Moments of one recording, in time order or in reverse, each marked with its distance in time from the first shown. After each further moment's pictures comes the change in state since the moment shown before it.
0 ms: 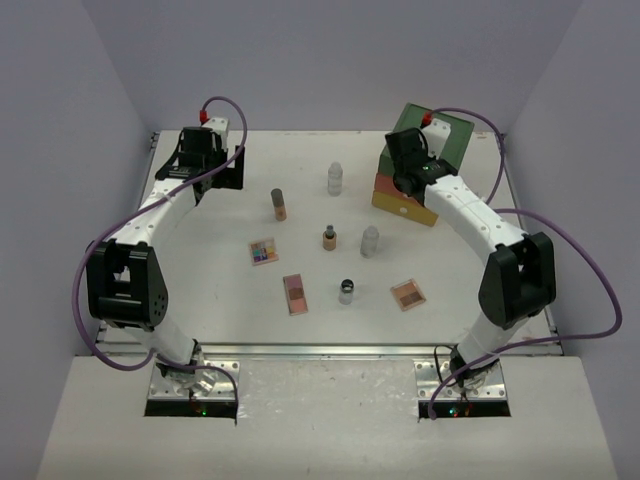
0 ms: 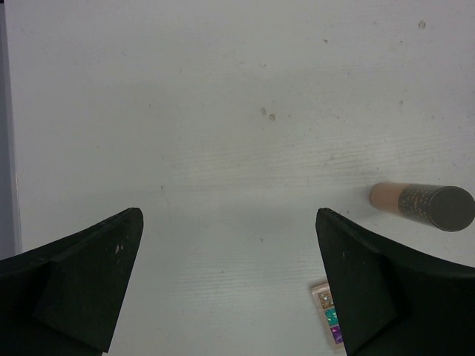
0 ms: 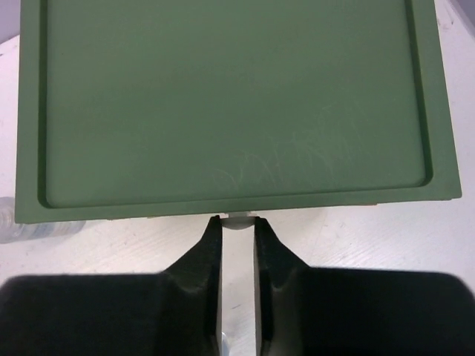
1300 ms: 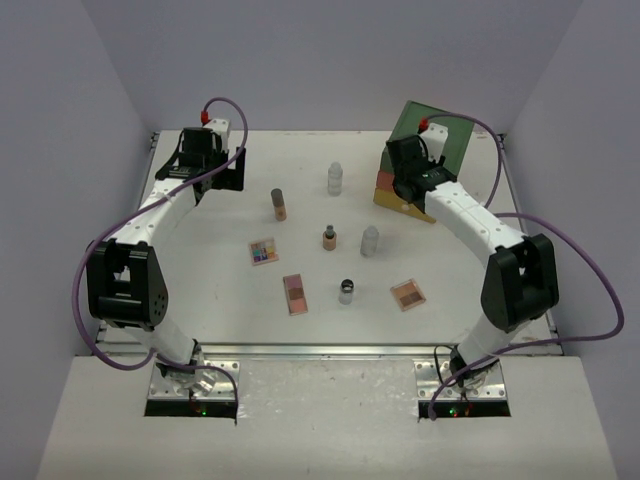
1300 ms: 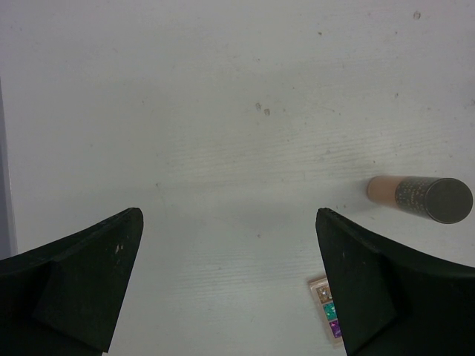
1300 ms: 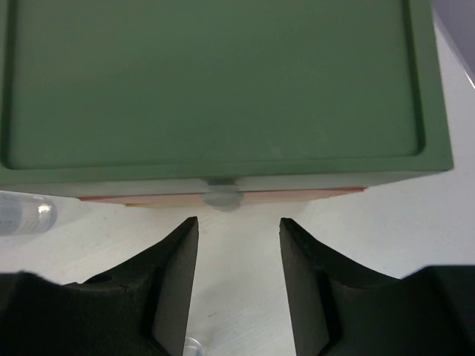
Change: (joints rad) left arm 0.000 0.002 0.000 -0.013 0.018 0.007; right arm 0.006 -0.033 -0.092 0.076 0.018 -0.083
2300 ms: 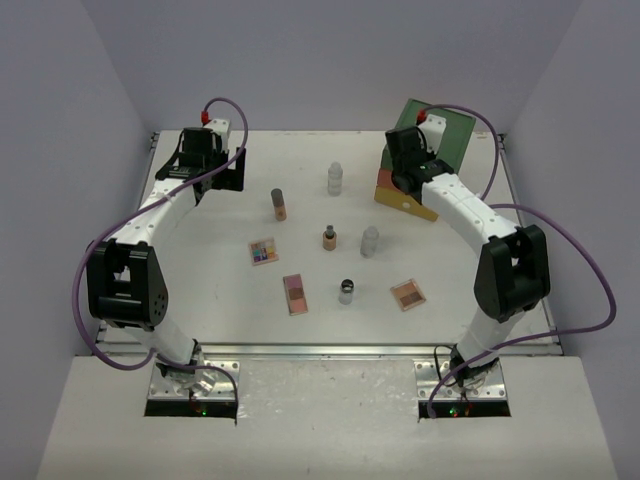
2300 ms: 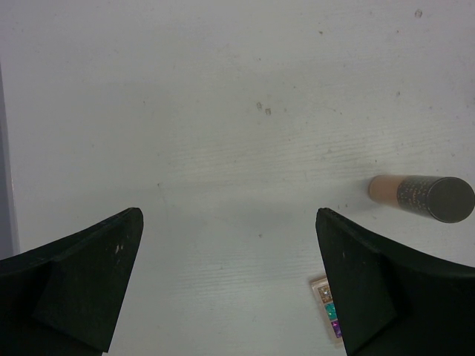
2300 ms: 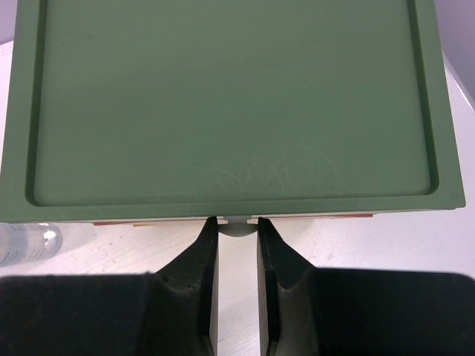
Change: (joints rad) left arm 0.000 0.000 -0.001 0.001 -0.001 0.007; right arm -0.025 0.080 0.090 0.030 0.012 -0.045
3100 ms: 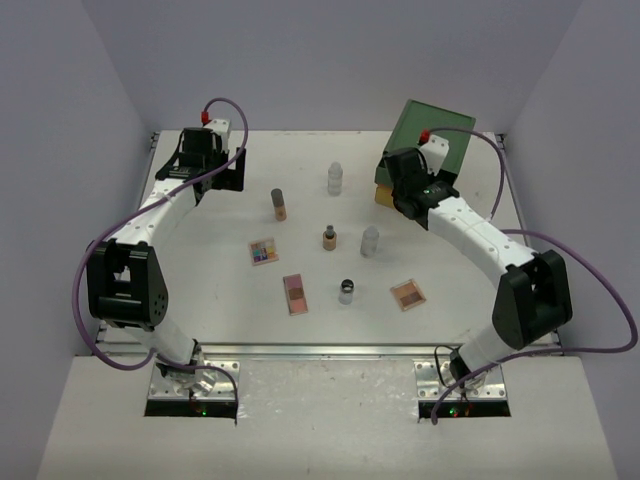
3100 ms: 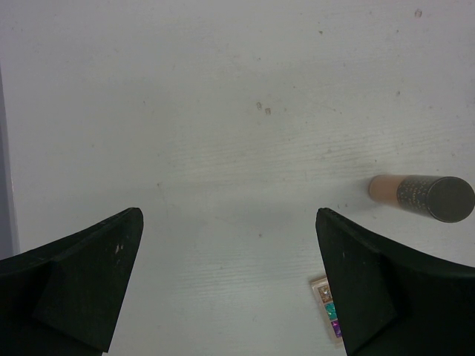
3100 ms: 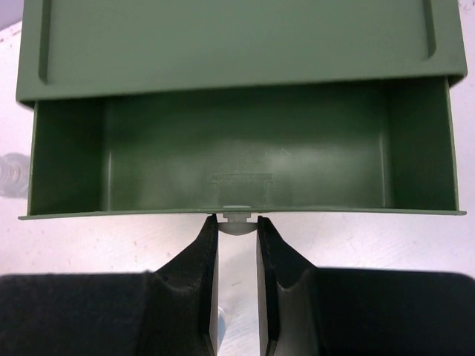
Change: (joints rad) left arm 0.000 0.000 0.000 0.000 0.001 0.000; right arm 0.079 -0.180 -0.201 0.009 -0.038 0.141
